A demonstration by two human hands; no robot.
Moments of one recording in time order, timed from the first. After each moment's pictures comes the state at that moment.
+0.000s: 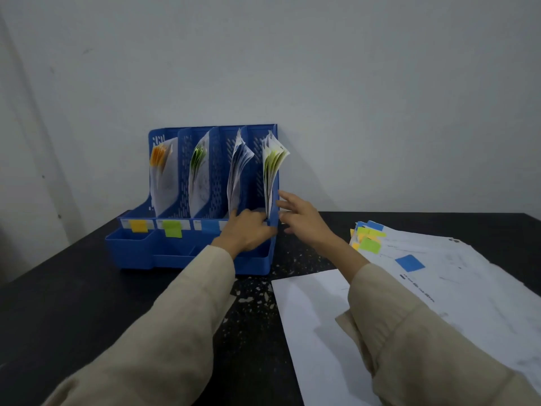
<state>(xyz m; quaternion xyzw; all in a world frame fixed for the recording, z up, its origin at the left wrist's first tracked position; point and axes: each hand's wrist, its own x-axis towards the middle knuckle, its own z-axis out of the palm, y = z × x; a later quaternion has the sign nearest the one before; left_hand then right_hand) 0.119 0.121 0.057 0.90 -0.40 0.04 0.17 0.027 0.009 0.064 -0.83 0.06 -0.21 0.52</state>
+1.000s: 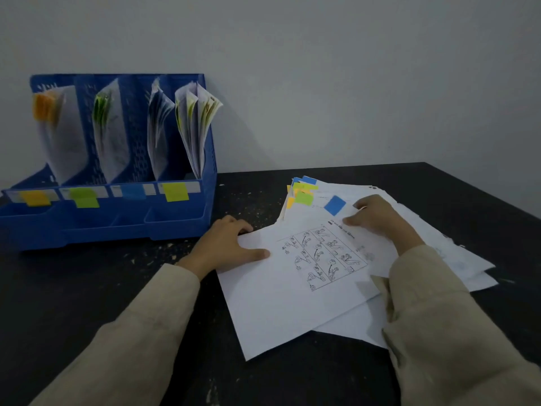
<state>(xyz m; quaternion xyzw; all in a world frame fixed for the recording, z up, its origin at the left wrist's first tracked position) 0.047 0.102 -0.015 0.86 -0.45 -0.09 0.21 -0.131 -0.134 0.015 -0.82 0.45 -0.15 0.30</state>
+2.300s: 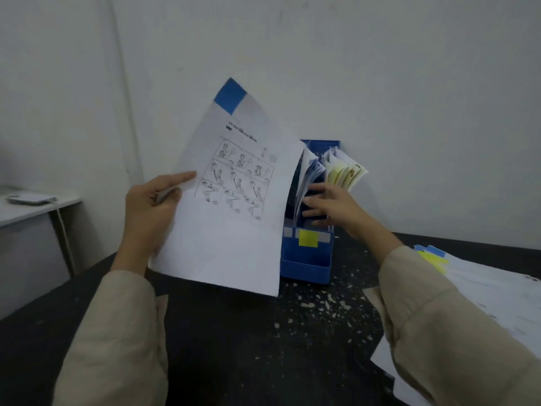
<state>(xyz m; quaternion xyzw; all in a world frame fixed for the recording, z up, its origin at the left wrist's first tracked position) 0.116 0.360 0.106 0.69 -0.28 0.31 0.59 0.061 0.061 0.114 -0.80 0.03 -0.16 0.58</state>
